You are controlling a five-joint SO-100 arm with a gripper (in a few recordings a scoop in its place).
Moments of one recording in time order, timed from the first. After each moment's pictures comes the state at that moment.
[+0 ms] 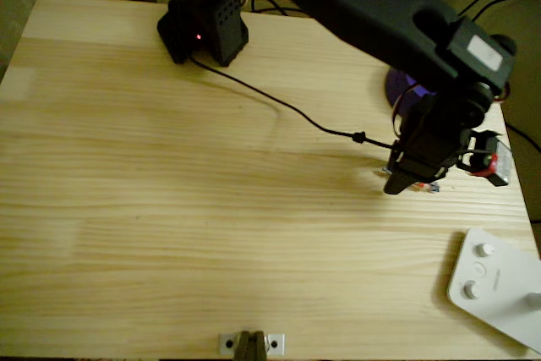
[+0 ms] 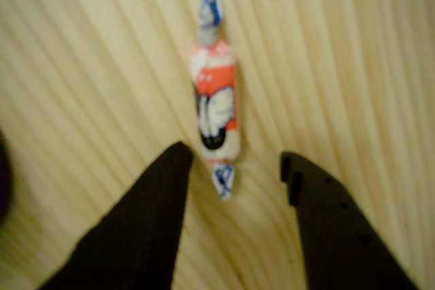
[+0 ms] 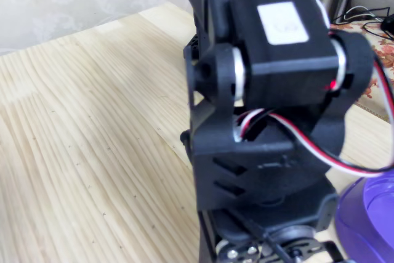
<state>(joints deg) -60.3 45.5 62.4 72.5 -7.2</state>
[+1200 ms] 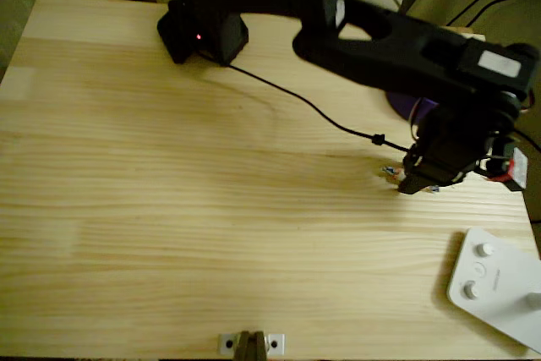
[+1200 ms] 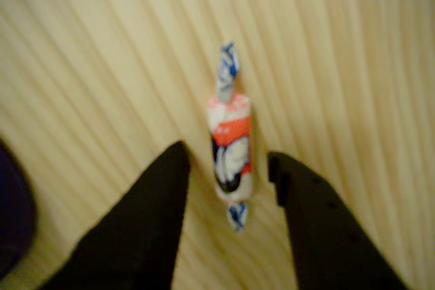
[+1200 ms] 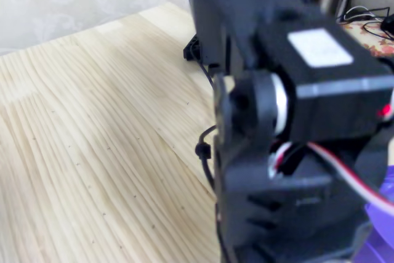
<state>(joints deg) -62.7 14.9 9.3 94.7 -5.1</state>
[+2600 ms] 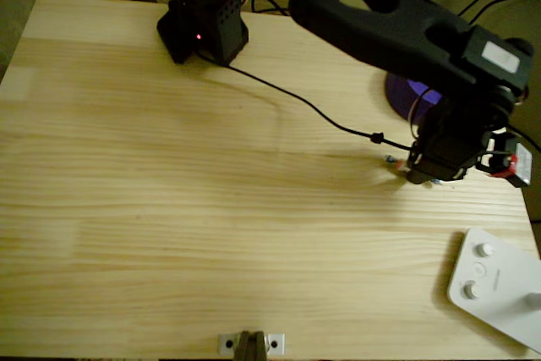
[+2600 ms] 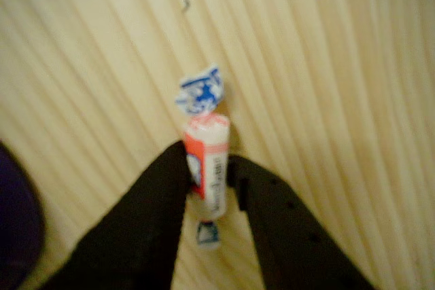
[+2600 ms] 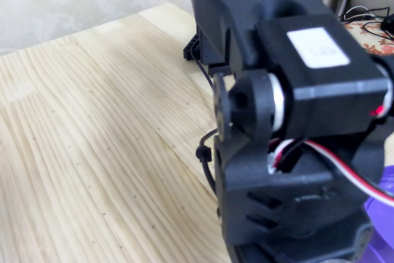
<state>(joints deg) -62.7 32.6 43.0 79.1 -4.1</state>
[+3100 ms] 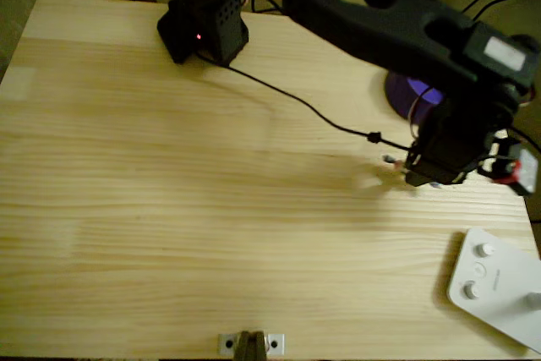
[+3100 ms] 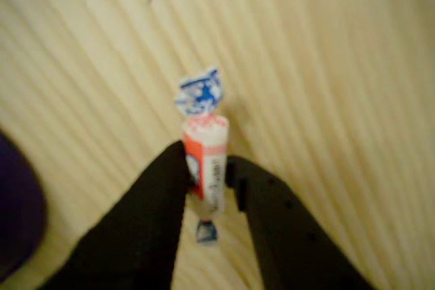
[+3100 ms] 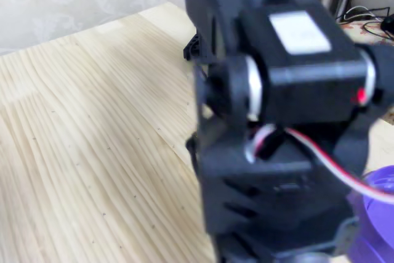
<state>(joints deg) -60.5 38.7 44.6 79.8 -2.0</state>
